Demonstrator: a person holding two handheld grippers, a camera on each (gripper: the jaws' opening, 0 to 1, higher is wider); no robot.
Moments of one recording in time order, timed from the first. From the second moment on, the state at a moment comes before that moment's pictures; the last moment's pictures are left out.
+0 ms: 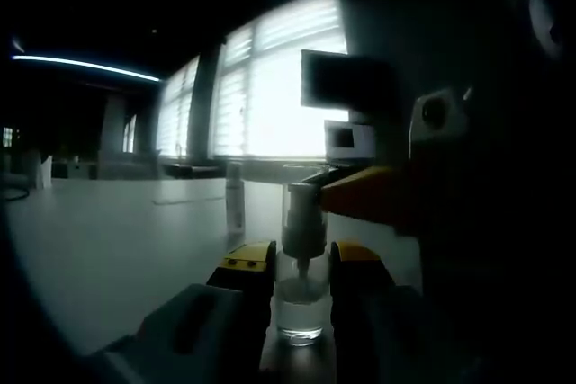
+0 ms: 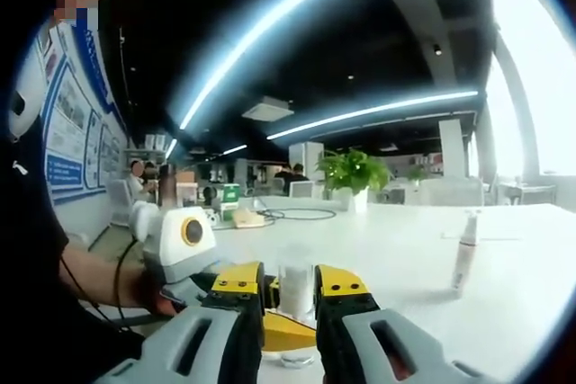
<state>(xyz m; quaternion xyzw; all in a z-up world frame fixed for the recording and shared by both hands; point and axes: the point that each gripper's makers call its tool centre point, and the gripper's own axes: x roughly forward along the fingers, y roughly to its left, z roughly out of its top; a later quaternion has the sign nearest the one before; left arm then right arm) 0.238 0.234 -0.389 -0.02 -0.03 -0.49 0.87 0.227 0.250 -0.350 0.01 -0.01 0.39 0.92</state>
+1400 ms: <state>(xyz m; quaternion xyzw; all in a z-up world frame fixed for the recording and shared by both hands) 0.239 0.236 -0.390 -0.02 -0.02 -0.49 0.87 0.225 0.250 -0.351 -0.01 -0.02 0.38 0.93</state>
